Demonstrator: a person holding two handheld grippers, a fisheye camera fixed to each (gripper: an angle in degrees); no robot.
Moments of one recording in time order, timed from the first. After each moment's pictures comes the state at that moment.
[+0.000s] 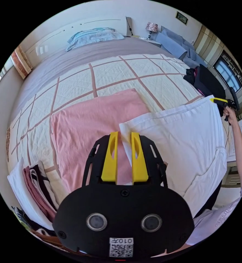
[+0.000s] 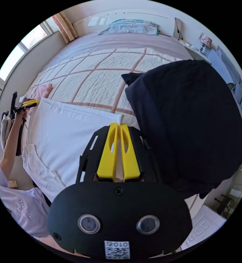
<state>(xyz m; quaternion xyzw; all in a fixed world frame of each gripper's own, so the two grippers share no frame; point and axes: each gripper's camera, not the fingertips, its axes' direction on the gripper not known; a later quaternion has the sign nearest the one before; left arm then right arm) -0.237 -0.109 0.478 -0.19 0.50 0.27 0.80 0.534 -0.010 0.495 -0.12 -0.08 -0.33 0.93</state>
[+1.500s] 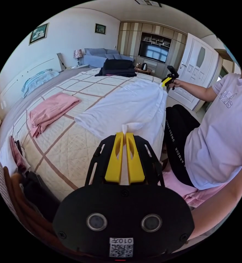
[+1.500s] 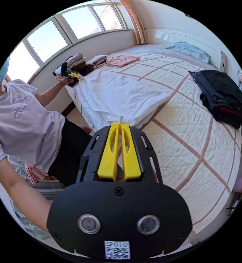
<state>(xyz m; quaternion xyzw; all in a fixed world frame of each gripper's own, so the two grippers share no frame) -0.501 0.159 0.360 0.03 0.68 0.37 0.63 0.722 0.348 0.328 -0.06 -0.27 -0.51 0.81</state>
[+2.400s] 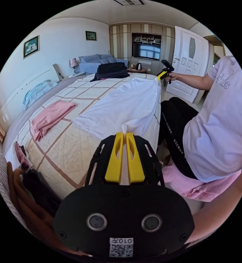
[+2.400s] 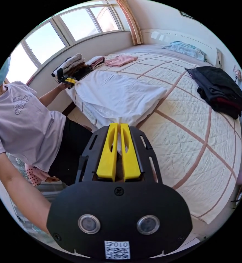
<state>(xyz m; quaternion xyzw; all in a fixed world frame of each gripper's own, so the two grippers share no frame) -0.518 0.222 0.362 0.07 0.67 0.39 0.63 0.776 0.375 0.335 -0.08 -0.27 -0.49 0.83</state>
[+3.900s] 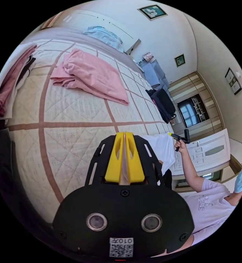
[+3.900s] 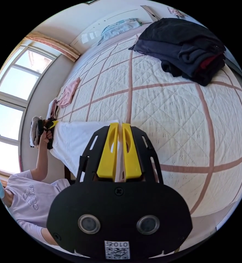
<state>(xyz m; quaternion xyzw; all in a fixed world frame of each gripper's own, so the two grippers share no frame) -0.429 0.079 0.561 -0.26 0.71 0.04 0.65 0.762 0.193 0.455 -0.14 -0.25 -0.19 0.94</state>
